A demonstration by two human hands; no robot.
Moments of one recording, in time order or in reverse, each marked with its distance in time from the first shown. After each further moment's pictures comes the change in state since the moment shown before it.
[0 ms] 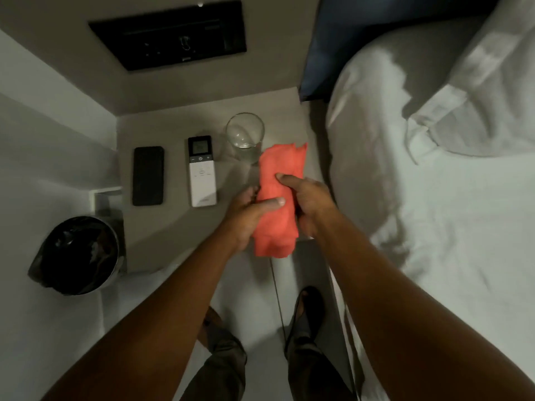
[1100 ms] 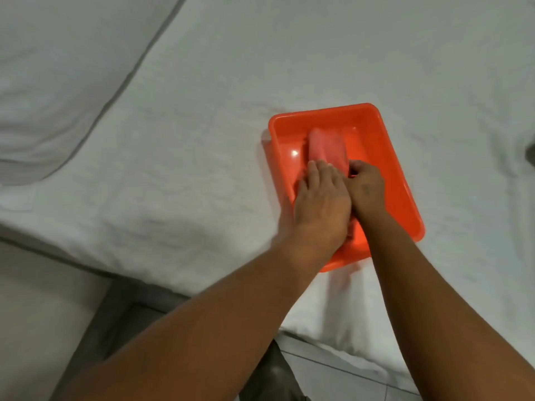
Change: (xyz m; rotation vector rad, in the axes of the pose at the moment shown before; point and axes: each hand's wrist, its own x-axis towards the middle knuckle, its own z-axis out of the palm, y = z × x) left_hand -0.287 -0.143 0.443 1.680 -0.954 1.016; right_hand -0.277 0.059 -0.493 -0.306 1.222 -0.338
